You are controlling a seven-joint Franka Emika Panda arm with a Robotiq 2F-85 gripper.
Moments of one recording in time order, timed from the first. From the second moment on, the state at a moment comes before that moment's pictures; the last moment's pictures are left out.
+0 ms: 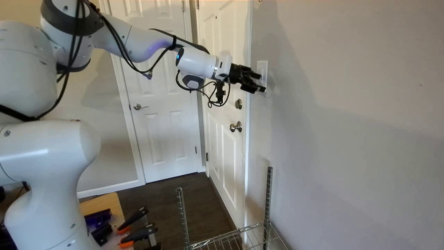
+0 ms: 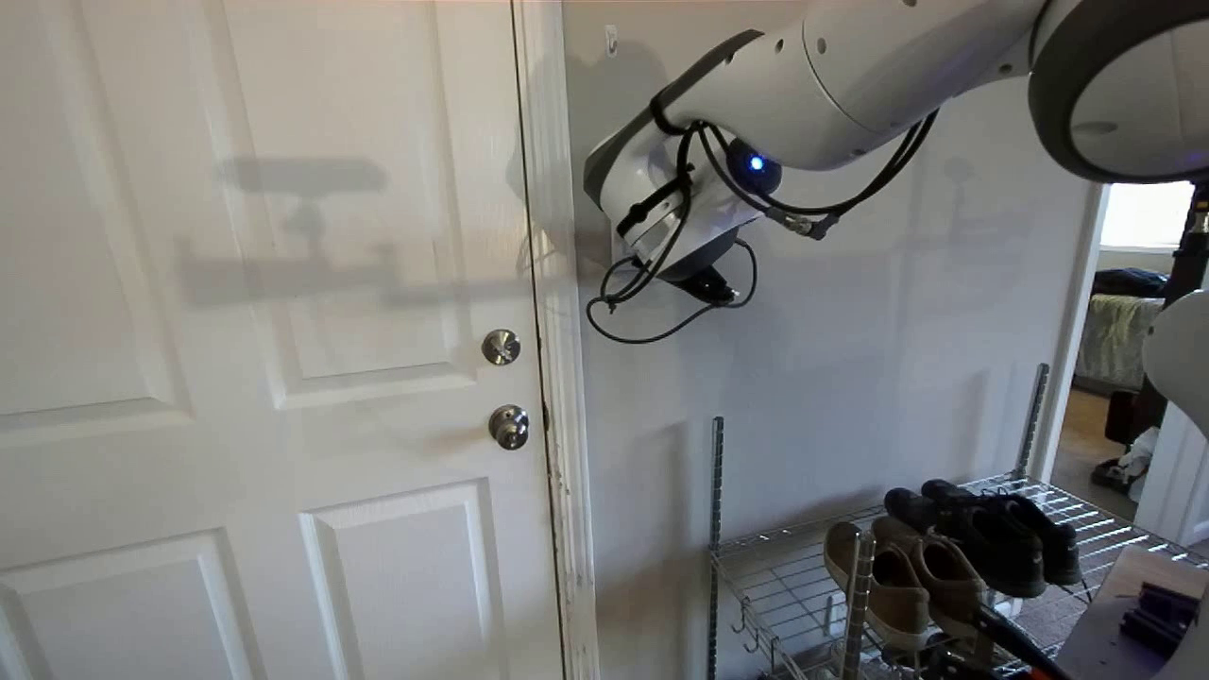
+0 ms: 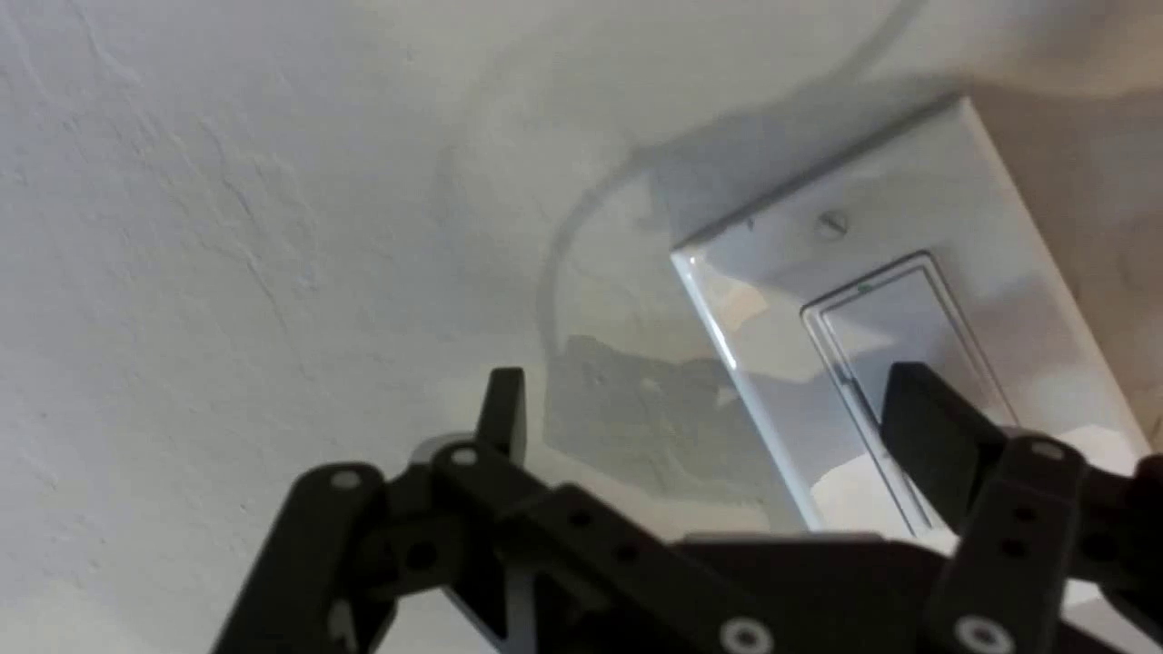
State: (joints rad) arm 1.37 0.69 -1.20 -1.87 1.84 3.45 -0.48
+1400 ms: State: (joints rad) arm 1.31 0.69 -1.19 -1.76 1.85 3.45 -0.75
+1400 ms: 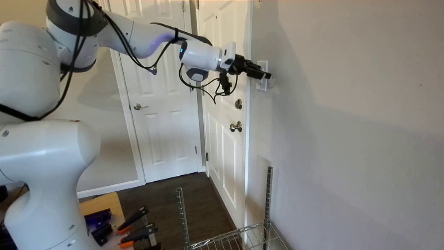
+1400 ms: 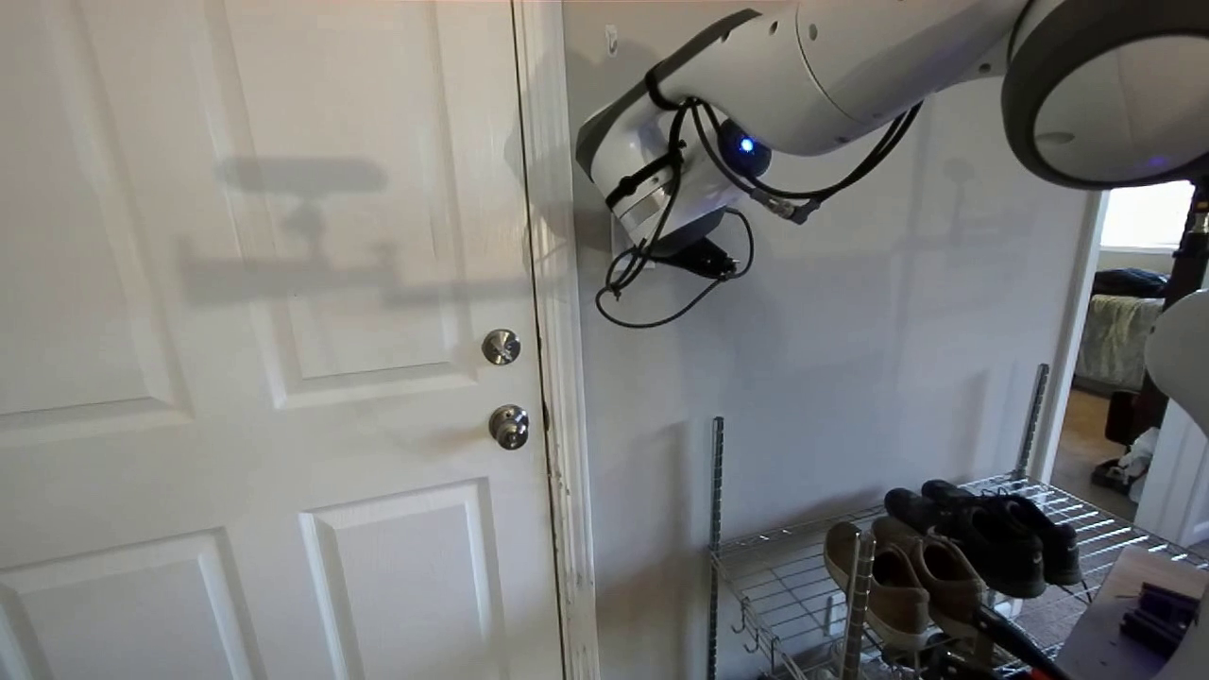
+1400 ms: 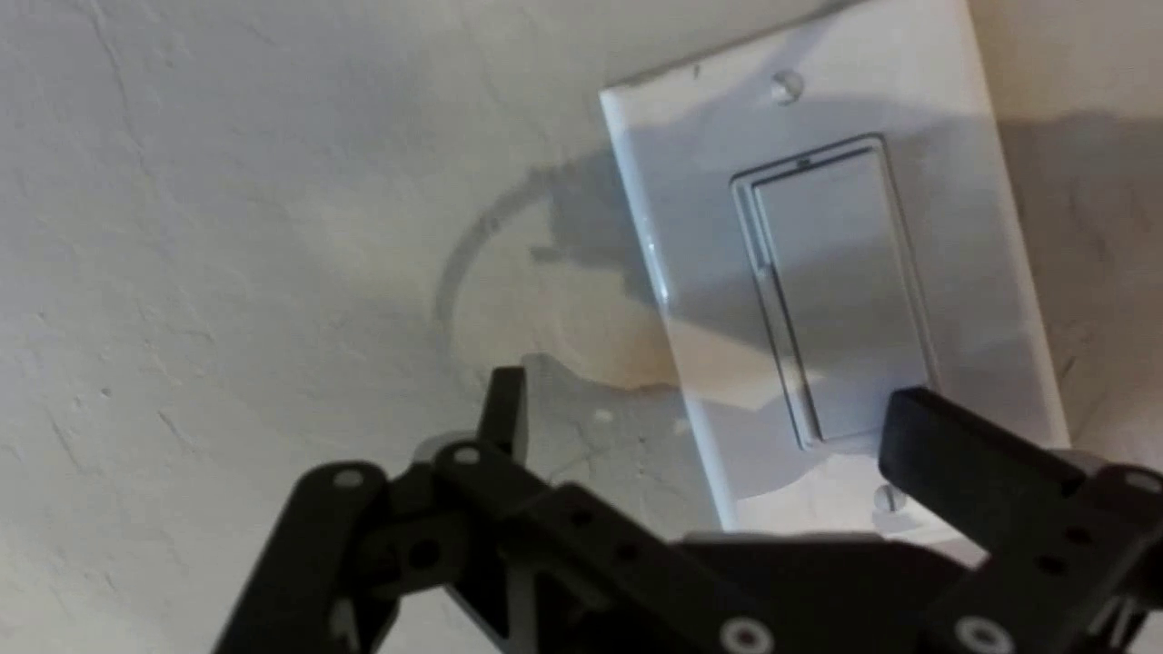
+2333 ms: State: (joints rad) arm 1.62 0.68 -1.43 -1.93 2.09 3.45 -0.79
